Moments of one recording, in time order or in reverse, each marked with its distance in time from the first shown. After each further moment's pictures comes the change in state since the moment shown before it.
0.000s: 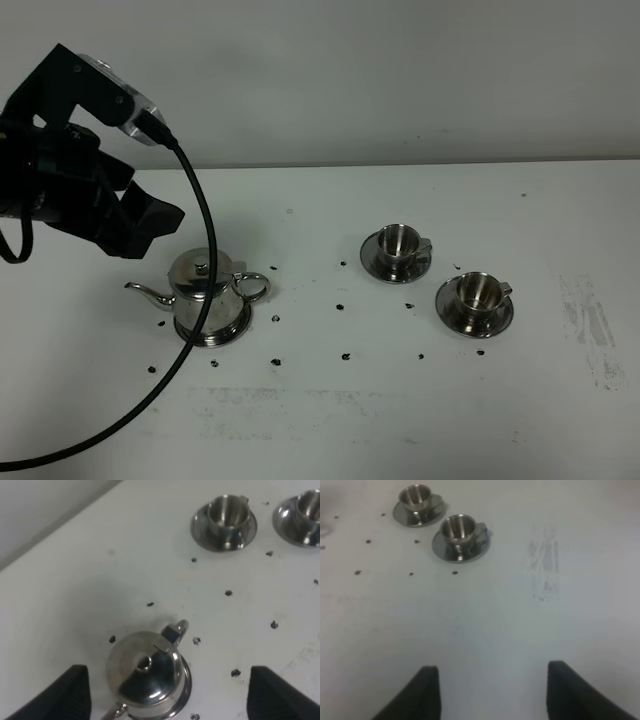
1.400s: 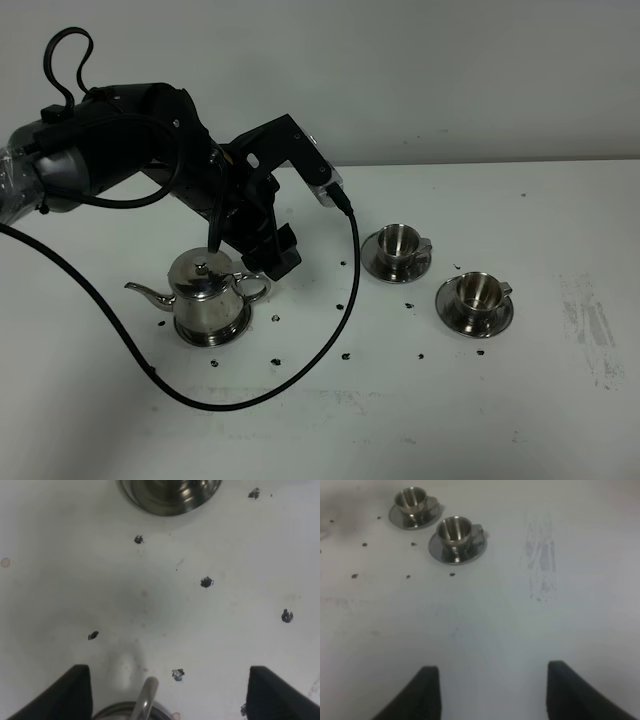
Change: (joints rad) left arm -0.246 0.556 -0.449 0.282 0.115 -0.095; right arm -0.004 0.000 0.000 0.006 -0.001 0.000
